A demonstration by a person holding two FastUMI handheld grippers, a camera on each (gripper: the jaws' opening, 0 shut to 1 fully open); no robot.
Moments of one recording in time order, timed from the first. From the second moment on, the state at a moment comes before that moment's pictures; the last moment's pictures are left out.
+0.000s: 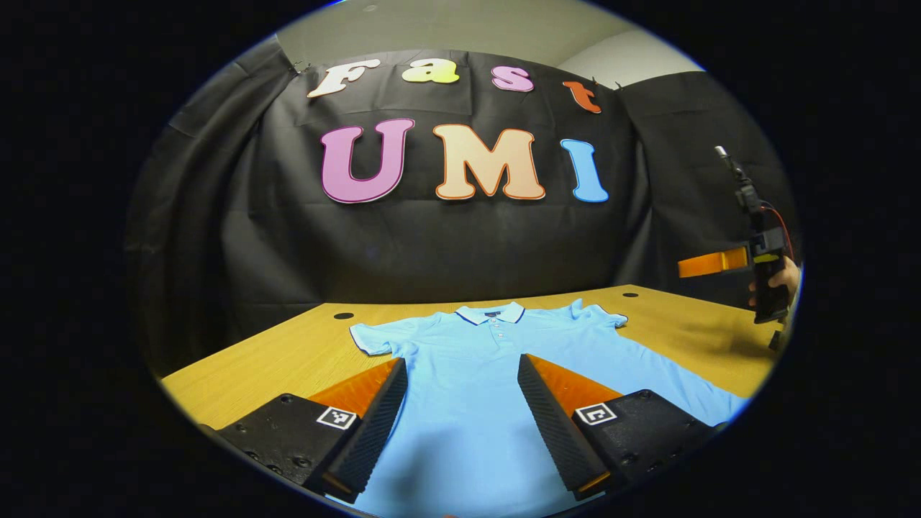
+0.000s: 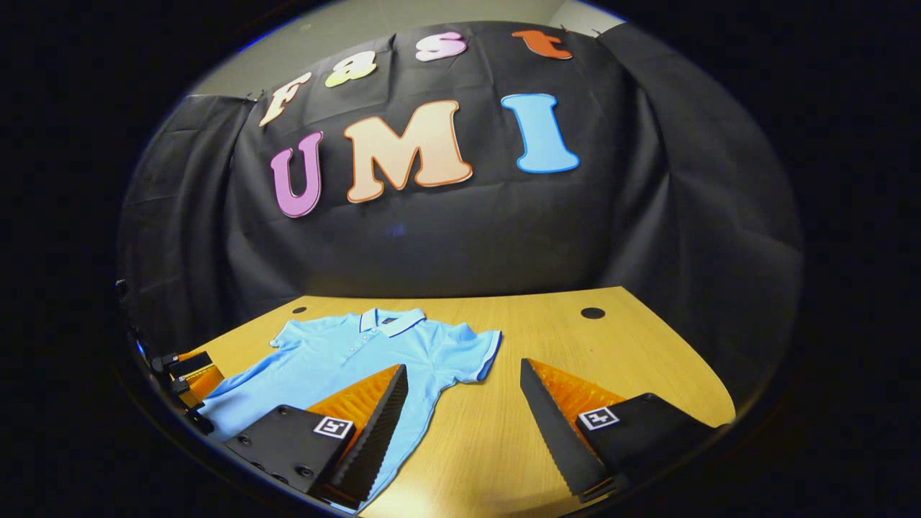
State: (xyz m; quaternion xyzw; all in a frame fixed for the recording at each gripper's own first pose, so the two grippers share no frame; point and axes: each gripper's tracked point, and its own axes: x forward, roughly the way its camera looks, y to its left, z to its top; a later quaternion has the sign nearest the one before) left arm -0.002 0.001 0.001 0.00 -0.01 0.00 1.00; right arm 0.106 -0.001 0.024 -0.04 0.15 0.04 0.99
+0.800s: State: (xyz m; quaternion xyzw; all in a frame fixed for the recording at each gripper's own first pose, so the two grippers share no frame) left arm -0.001 0.000 0.001 -0.01 0.00 0.00 1.00; right arm 0.247 -0.013 -0.086 0.02 0.33 -0.02 0.94
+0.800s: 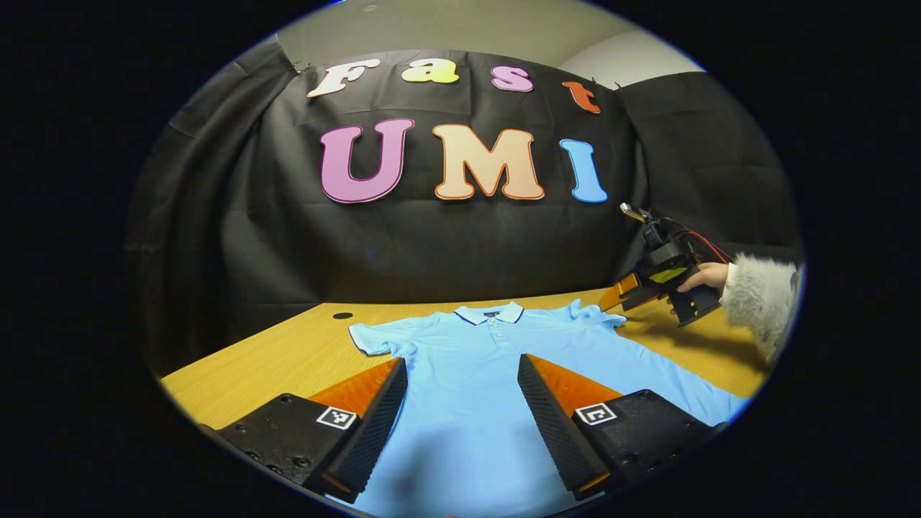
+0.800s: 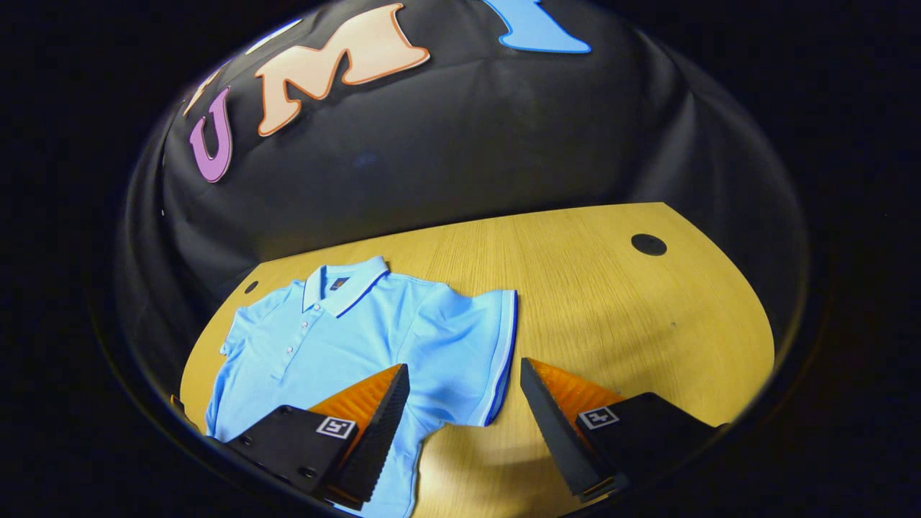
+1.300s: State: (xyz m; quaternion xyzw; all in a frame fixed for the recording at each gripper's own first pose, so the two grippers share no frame) left arm -0.001 0.000 0.001 -0.01 0.00 0.00 1.00; right arm 0.256 -0.022 -0.110 0.04 0.35 -0.03 0.94
